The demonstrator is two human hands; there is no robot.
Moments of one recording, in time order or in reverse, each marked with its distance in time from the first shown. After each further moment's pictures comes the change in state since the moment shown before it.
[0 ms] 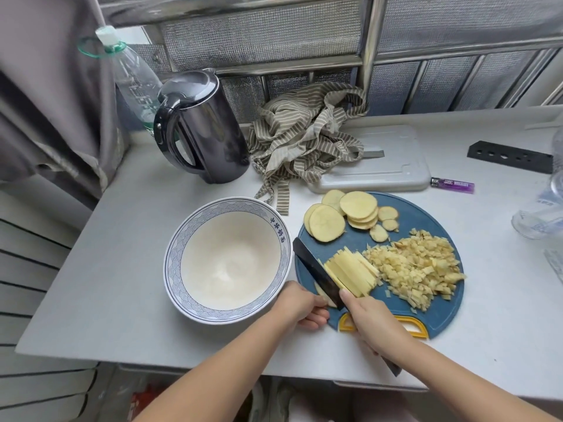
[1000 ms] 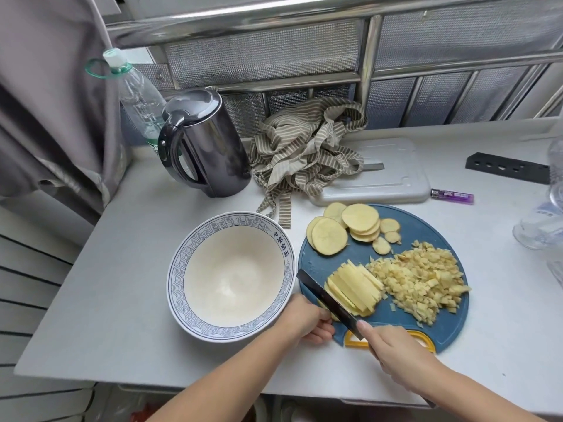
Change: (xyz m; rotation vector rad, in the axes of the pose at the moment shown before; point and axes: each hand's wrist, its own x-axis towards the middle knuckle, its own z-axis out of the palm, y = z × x) left_hand 0.000 0.004 -0.002 0.017 -0.080 -0.013; right_hand -0.016 0.019 -0.012 -0.180 -0.092 -0.027
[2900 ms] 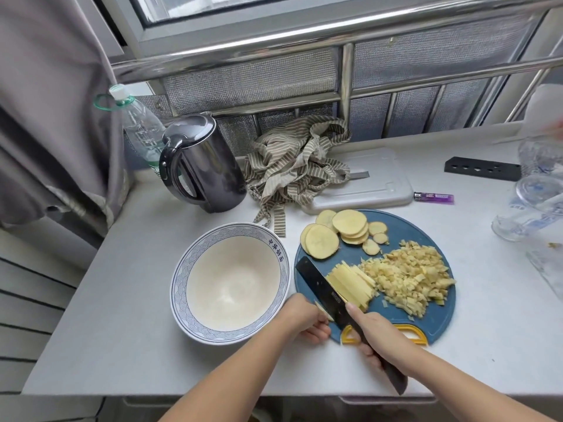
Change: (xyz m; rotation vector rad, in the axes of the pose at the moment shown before) left_hand 0.005 0.001 -0.001 0.127 -0.034 -0.013; right_hand 0.006 -0.010 0.006 0.545 -0.041 0.146
